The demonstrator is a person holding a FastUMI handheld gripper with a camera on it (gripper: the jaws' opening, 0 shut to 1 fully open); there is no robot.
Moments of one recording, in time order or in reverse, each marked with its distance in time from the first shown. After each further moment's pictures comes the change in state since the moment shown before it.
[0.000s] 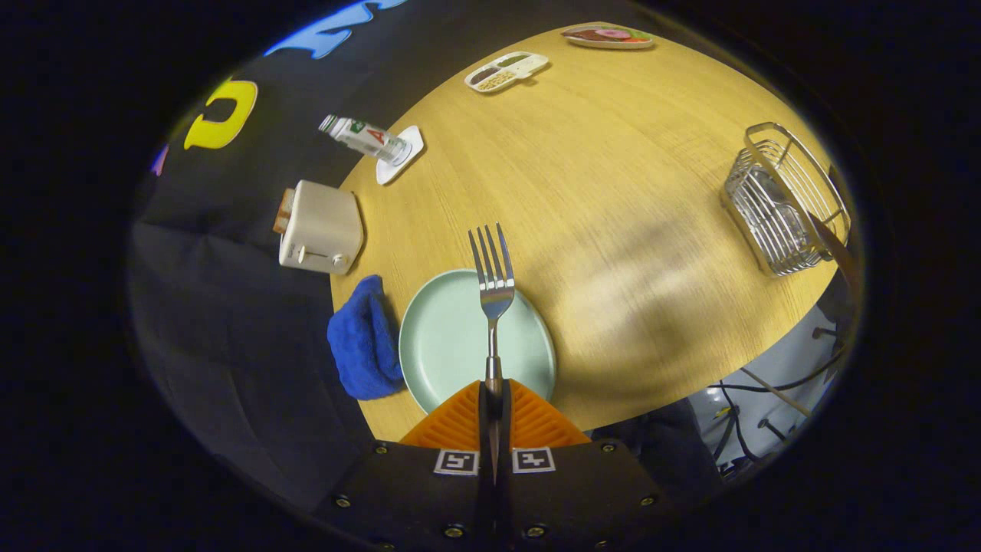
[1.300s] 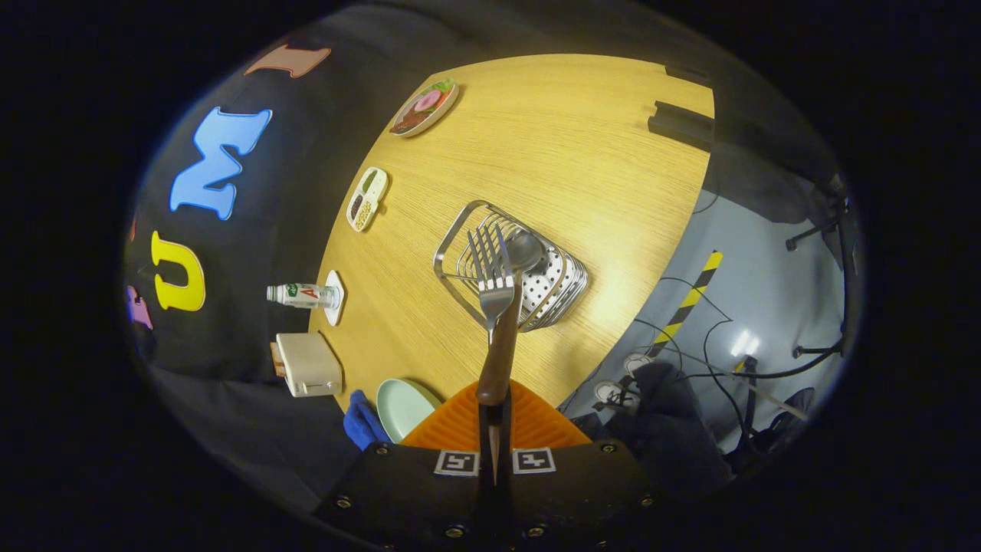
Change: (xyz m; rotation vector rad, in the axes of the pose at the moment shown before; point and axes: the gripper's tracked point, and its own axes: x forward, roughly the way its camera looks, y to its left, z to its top) arm -0.111 -0.137 0.048 0.405 -0.206 -0.040
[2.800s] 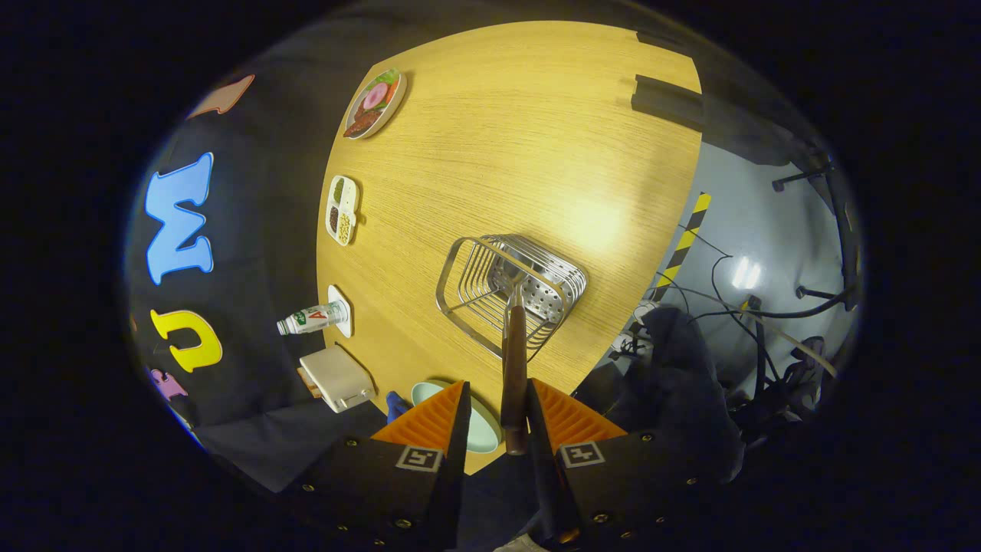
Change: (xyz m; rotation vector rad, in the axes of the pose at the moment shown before) arm -0.025 0.014 0.039 0.209 0.153 -0.012
